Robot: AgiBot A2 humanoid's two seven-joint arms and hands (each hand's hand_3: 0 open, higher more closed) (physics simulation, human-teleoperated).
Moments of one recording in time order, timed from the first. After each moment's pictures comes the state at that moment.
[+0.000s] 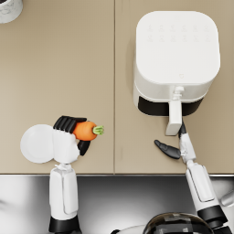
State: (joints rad) left arm 0.31 1.17 -0.10 -1.83 1.99 -0.02 0.00; right arm 0.33 -1.48 0.30 1.19 1.42 -0.01 0.03
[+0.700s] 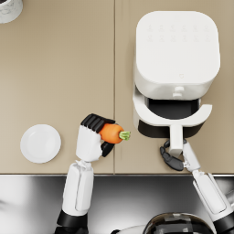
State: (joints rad) left arm 0.37 1.24 0.10 -1.85 1.99 -0.02 0.00; right arm 0.26 -1.21 0.51 1.53 1.43 -0.10 -0.01
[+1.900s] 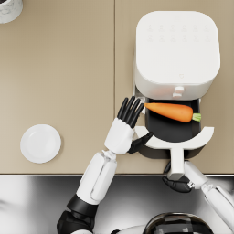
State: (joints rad) left arm 0.55 1.30 0.44 -1.67 1.99 0.00 0.00; right arm 0.23 -0.87 0.73 1.74 1.43 0.01 0.01
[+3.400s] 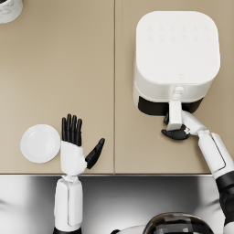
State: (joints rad) left arm 0.15 1.20 -0.10 -1.98 1.99 0.00 0.00; right arm 0.88 -1.23 0.86 0.87 1.43 0.32 0.03
